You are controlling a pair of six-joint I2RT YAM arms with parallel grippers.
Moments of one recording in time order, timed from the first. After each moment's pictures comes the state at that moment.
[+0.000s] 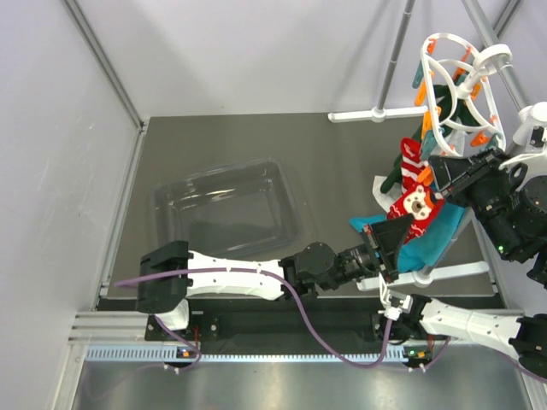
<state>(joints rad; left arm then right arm) -1.47 1.70 1.21 0.87 -0.15 1.55 0.94 0.84 1.73 -1.01 0.80 0.64</state>
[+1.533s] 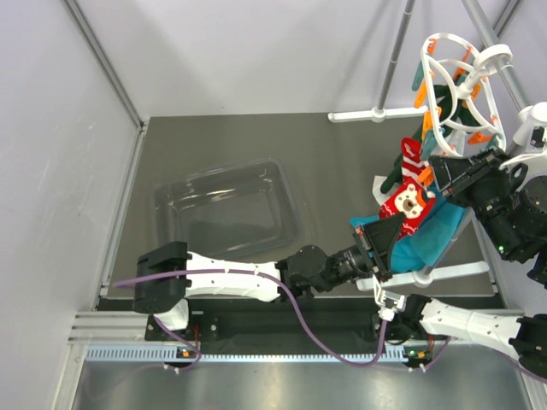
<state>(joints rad) -1.47 1.68 1.15 0.95 -0.18 1.62 0.94 0.84 1.73 -1.01 0.80 0.64</state>
